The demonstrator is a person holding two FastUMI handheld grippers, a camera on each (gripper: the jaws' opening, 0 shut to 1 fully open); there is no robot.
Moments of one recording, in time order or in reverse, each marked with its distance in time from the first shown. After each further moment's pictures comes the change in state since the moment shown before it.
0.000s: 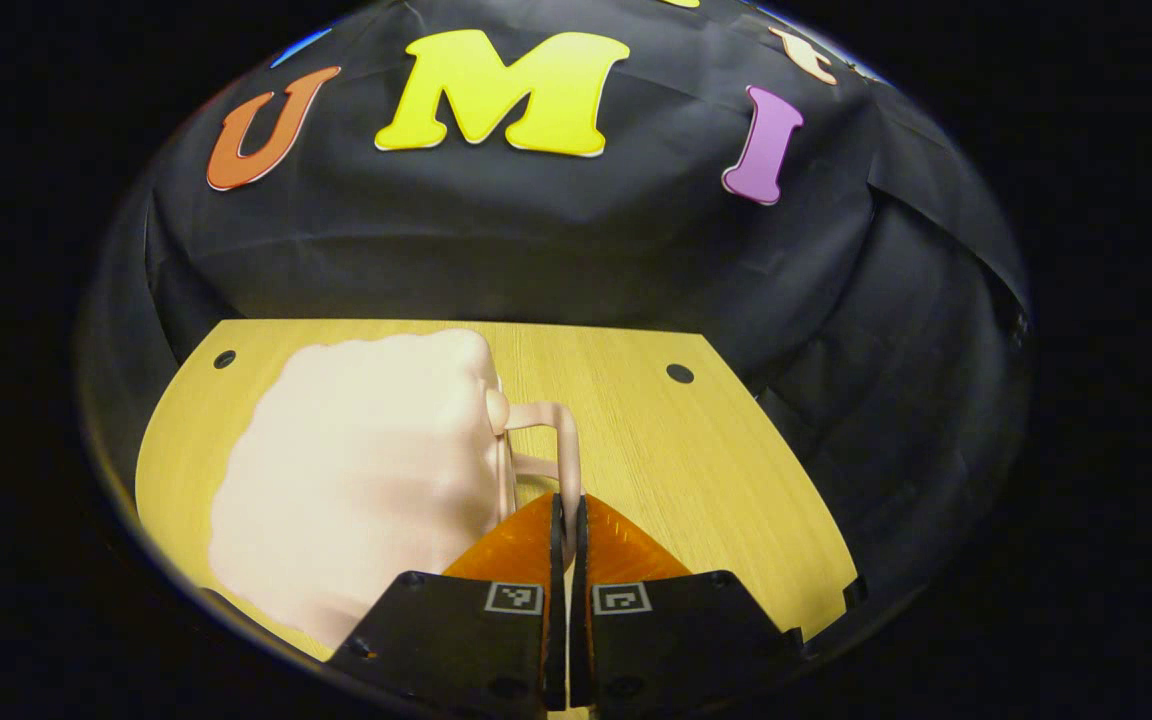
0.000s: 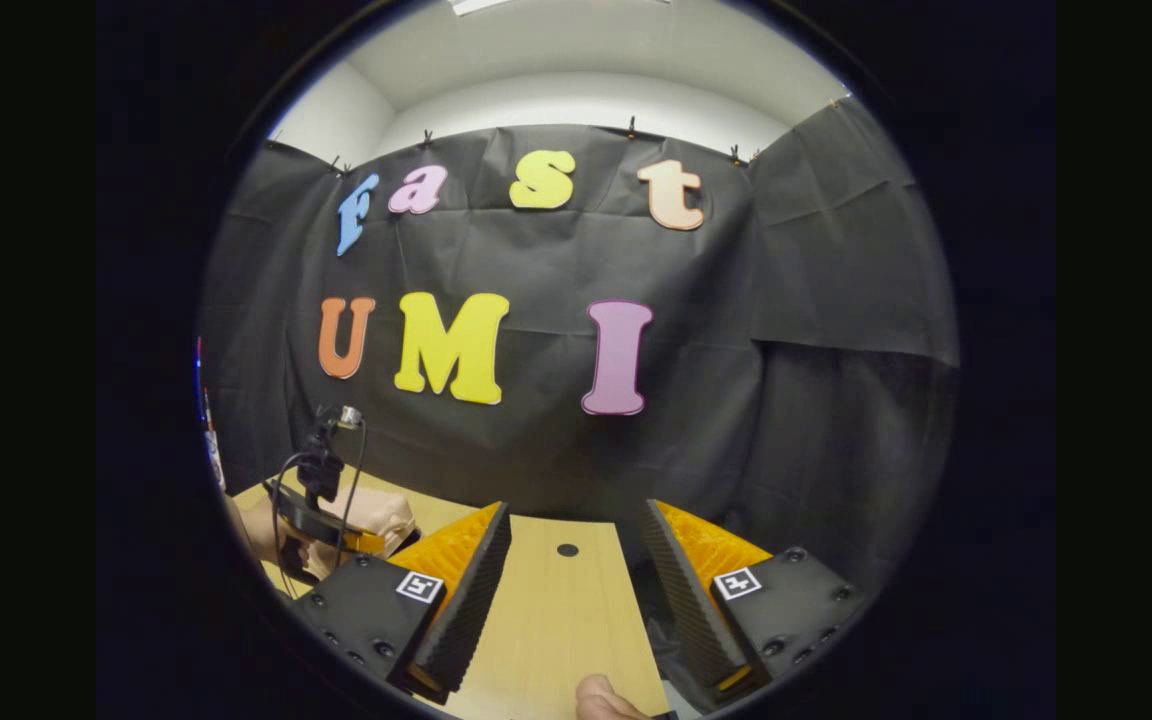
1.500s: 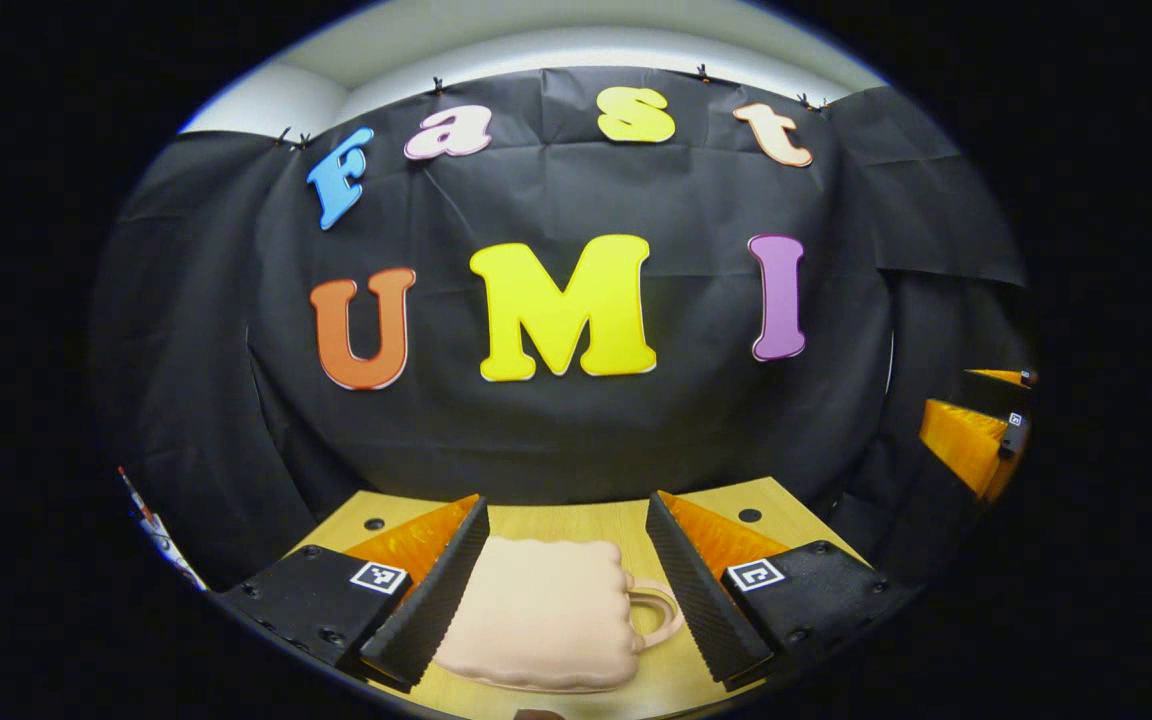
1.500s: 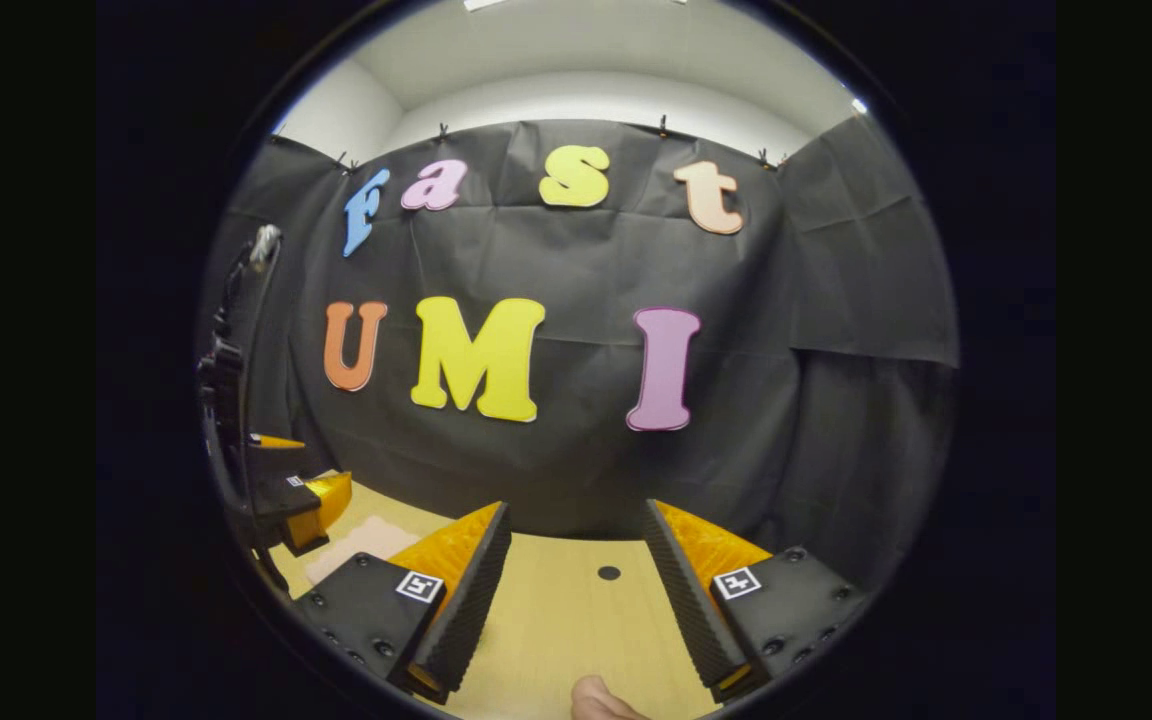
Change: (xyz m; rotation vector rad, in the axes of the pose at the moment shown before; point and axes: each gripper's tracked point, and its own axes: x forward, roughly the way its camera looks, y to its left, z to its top) left arm -0.181 0.031 0.155 0.165 -0.557 0.305; right arm 0.071 0.115 0.033 -0.002 -0.043 0.034
